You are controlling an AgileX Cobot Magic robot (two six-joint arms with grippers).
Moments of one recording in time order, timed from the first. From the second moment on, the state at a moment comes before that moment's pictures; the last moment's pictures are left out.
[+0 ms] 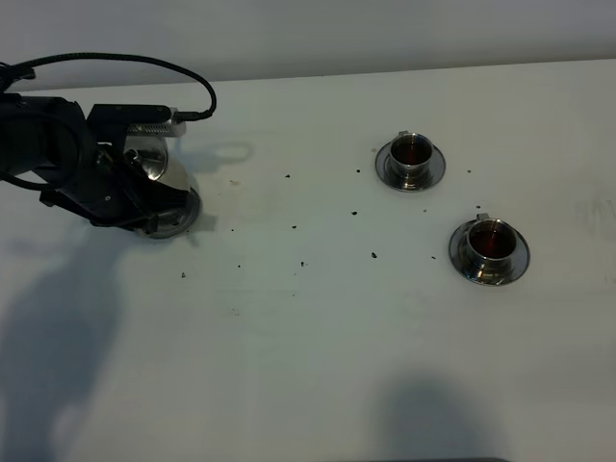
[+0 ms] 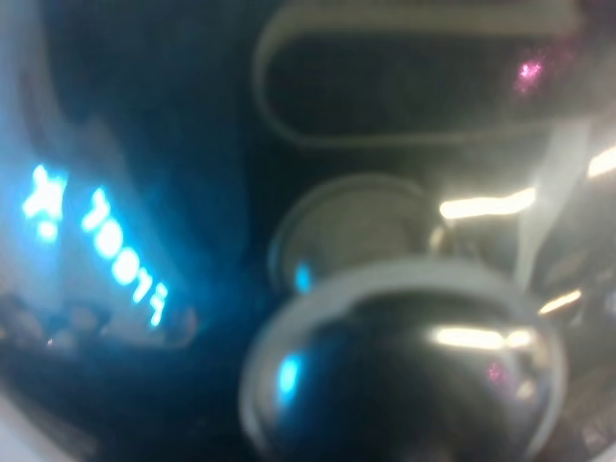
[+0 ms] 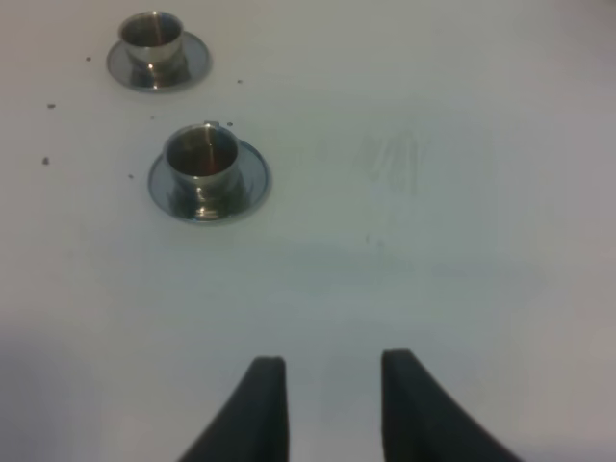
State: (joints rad) left arm -0.16 1.95 -1.20 -0.02 0.50 -0.03; right arm 0.01 -0.01 -0.49 0.10 1.07 -0.14
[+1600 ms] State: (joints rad) left arm -0.16 1.85 -1.20 -0.03 0.65 -0.04; right arm 0.01 -0.01 -0.49 0.10 1.07 -0.14
